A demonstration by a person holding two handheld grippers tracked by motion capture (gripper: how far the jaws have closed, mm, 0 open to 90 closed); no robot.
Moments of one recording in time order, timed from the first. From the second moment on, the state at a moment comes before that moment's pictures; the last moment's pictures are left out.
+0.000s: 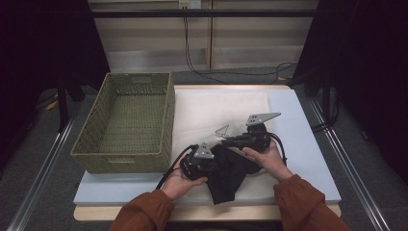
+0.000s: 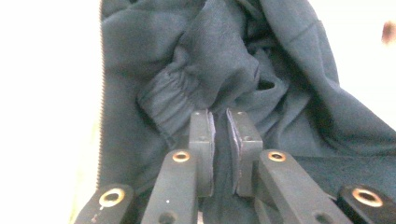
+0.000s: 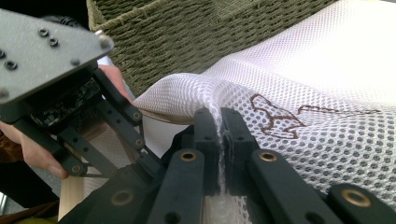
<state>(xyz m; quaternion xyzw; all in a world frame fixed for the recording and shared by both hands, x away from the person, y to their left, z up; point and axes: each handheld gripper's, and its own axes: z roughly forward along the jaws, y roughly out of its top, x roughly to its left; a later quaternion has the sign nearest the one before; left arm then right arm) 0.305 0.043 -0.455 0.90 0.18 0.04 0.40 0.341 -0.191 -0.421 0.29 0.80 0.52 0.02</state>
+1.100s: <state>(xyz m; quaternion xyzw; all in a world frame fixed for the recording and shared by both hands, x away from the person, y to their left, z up) 0.338 0.016 -0.461 0.86 0.27 0.08 0.44 0.341 -0.193 -0.421 0.30 0.80 0.52 0.02</state>
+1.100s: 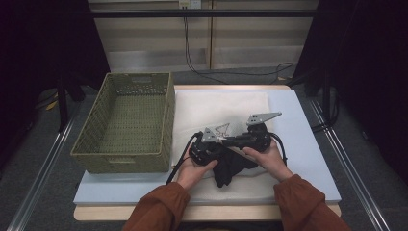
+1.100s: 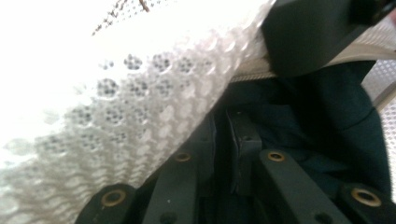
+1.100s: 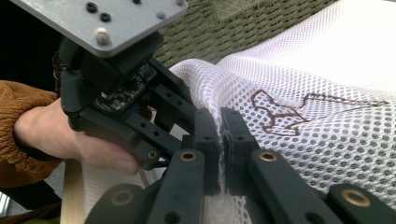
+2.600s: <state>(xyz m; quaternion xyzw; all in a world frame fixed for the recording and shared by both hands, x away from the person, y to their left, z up) 0.295 0.036 -0.470 0.92 0.14 0.03 0.36 0.342 -0.191 -0.426 0.30 0.80 0.52 0.01</state>
